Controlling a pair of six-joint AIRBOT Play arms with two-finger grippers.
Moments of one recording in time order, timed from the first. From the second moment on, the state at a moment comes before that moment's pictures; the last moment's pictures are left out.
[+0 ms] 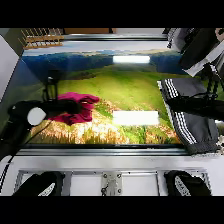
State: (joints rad) left arm -0.41 -0.91 0.94 1.47 -0.92 -1.73; right arm -0.13 -0.78 0.97 -0.96 1.16 1.31
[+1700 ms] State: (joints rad) left arm -0.32 -2.00 1.74 0.97 -1.12 -1.59; right arm -0.32 -1.13 0.71 -1.00 1.08 1.38
